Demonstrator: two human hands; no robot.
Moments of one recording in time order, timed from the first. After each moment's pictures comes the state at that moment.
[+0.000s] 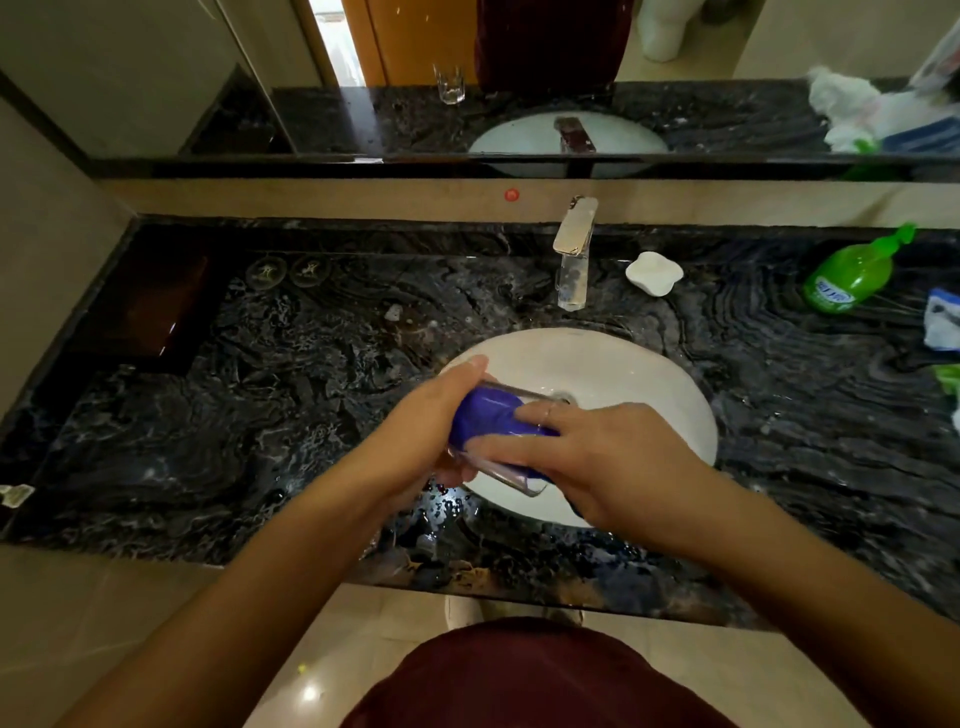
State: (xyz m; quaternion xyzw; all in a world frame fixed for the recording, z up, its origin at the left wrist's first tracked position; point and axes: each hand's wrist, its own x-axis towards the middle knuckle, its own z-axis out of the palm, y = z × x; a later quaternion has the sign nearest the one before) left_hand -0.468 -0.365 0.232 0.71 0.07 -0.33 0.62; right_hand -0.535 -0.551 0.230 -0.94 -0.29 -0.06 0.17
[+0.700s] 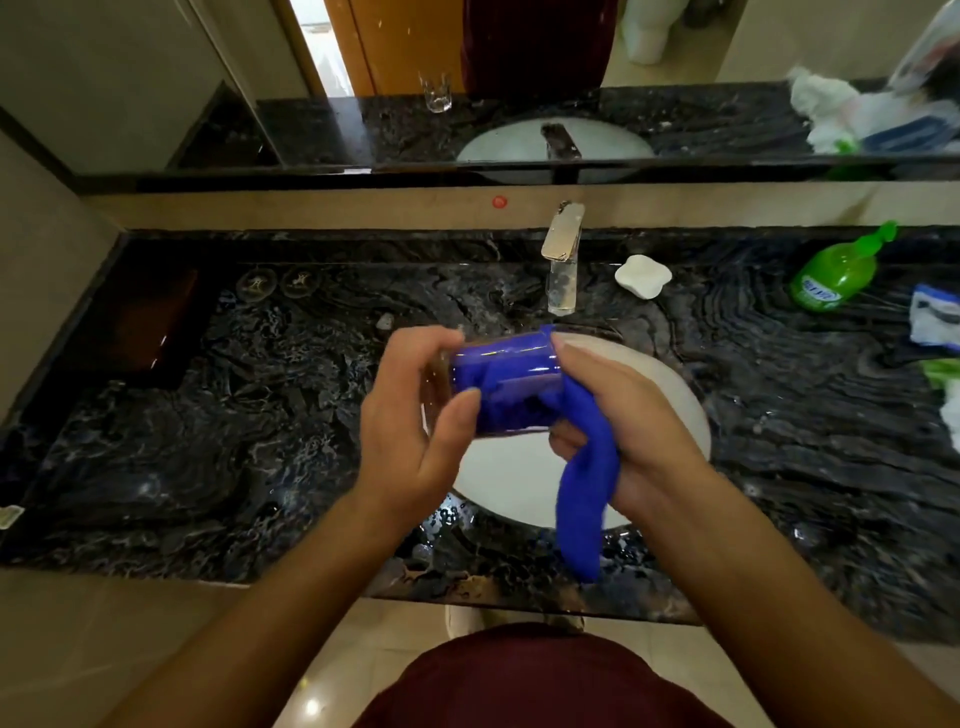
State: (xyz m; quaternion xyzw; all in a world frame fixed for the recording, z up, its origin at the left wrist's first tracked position) left_hand -0.472 -0.358 0.222 0.78 -0.29 0.13 0.54; right_hand -0.515 -0.527 0.262 -0.43 0.27 0.06 0.86
